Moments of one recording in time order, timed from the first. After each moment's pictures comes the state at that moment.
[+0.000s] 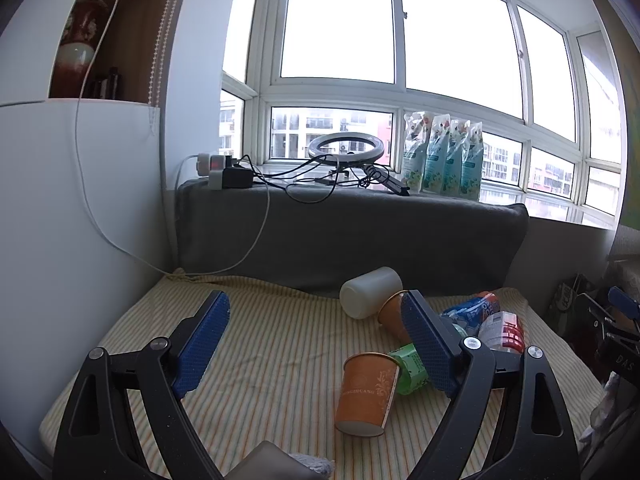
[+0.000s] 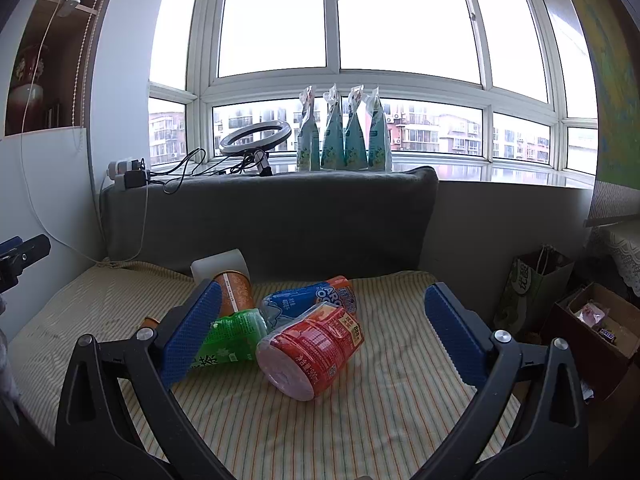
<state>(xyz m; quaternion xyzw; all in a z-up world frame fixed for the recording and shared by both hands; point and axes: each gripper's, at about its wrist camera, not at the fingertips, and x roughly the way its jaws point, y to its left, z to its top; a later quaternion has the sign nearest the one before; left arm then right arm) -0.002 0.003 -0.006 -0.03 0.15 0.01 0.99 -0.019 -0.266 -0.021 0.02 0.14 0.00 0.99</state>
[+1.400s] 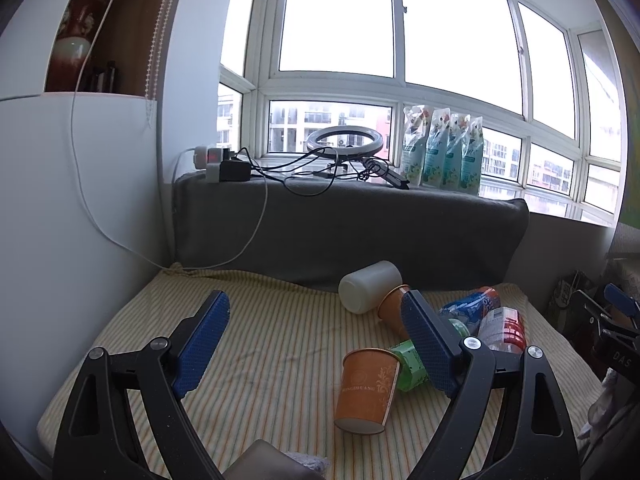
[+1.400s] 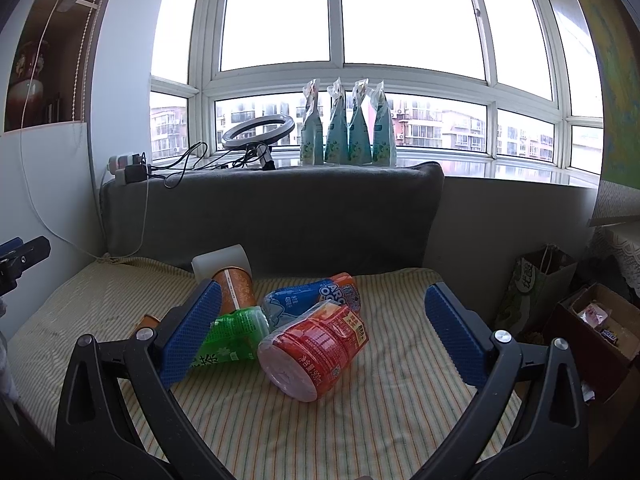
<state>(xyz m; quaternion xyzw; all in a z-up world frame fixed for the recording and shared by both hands) 0.004 0.004 -0.007 -0.03 0.17 0.00 0.99 -0.013 -0.263 -0.024 0.02 0.14 0.00 0.99</state>
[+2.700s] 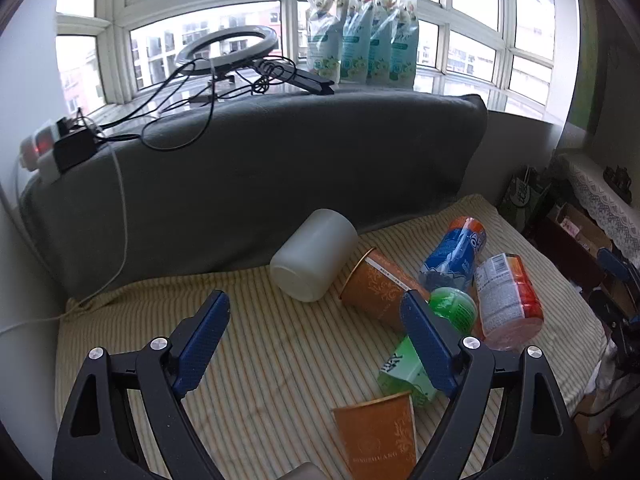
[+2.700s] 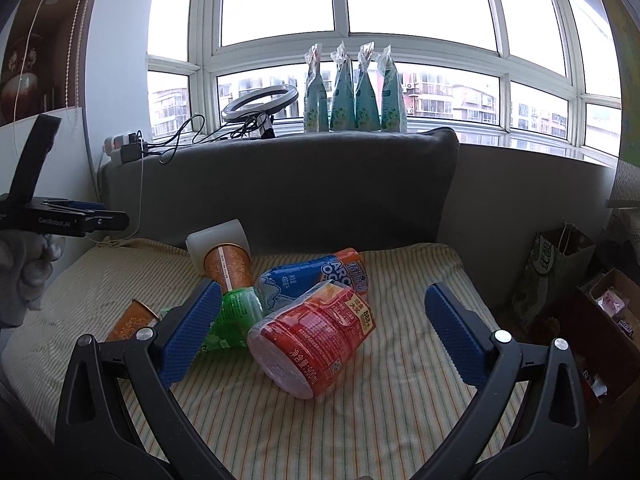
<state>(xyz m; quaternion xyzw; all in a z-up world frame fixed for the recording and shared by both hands) 0.184 -0.021 -0.019 0.08 0.35 -0.20 0.91 0.024 -0.277 -0.045 0.03 0.20 0.02 0.98</state>
